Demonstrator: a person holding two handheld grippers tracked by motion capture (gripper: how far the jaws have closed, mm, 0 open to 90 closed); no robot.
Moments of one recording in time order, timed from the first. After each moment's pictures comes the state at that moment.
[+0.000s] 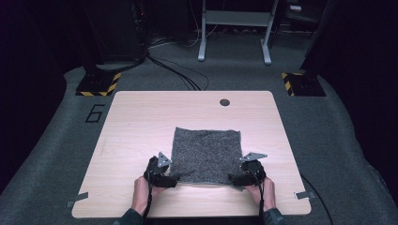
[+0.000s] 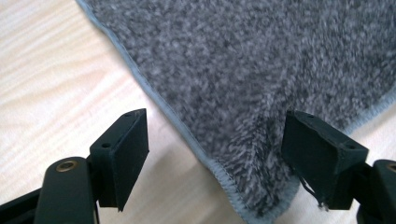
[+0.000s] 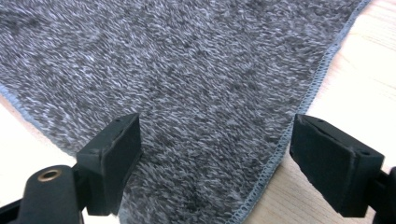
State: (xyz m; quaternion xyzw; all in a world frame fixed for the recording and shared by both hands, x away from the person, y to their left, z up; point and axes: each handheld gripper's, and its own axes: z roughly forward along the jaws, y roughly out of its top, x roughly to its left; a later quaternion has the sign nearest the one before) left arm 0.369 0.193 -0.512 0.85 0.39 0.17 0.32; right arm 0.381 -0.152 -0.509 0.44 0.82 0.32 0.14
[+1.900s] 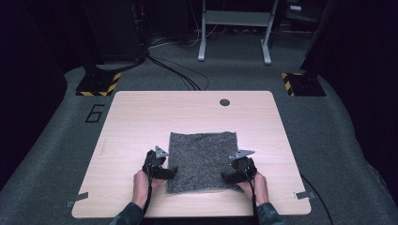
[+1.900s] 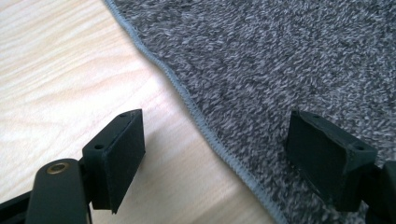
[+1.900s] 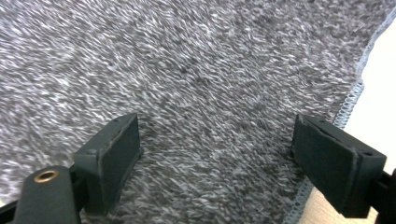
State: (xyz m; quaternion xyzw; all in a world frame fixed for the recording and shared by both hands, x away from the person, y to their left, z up) left arm 0.400 0.208 -0.516 0.83 0.44 0.17 0.31; right arm 0.395 -0.126 -0.514 0.41 0.85 0.30 0.15
